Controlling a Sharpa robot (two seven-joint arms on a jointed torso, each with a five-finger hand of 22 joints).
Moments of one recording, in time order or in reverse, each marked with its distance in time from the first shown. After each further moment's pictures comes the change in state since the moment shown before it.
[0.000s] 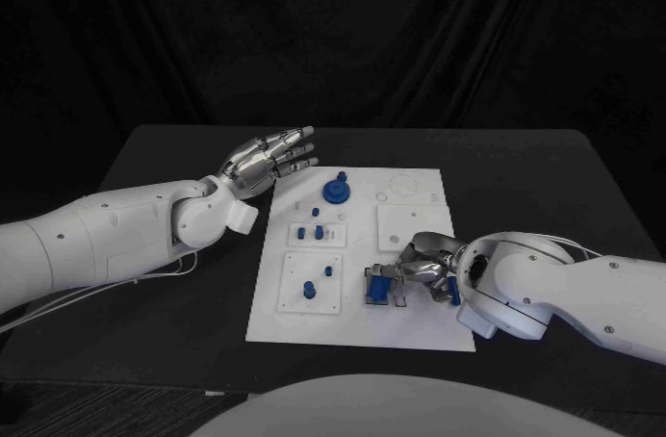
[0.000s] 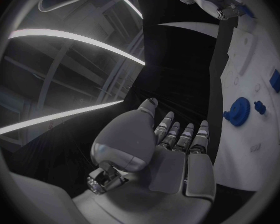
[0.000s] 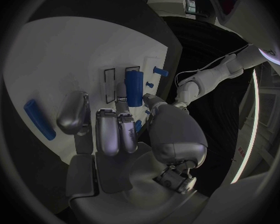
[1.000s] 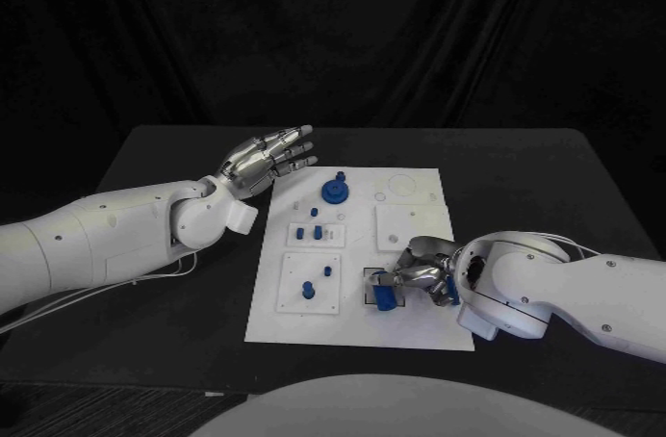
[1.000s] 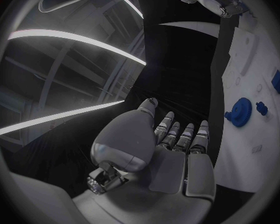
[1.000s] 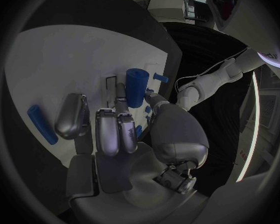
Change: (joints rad) left arm 0.001 -0.001 0.000 0.006 0.000 -0.007 0.013; left_hand 0.000 0.000 -0.006 0.000 0.000 0.000 0.000 0.000 0.000 0.000 0.000 0.000 0.000 0.000 0.000 0.000 0.000 0.000 0.000 0.000 0.000 0.002; right arm 0.001 0.002 0.000 0.000 0.000 0.060 -0.009; right_hand 0.017 -0.017 0.027 -0.060 0.036 0.003 0.004 -0.009 -0.004 0.000 0.000 0.000 0.000 0.000 0.000 0.000 0.005 -0.016 0.011 0.000 0.050 0.000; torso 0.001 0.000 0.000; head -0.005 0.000
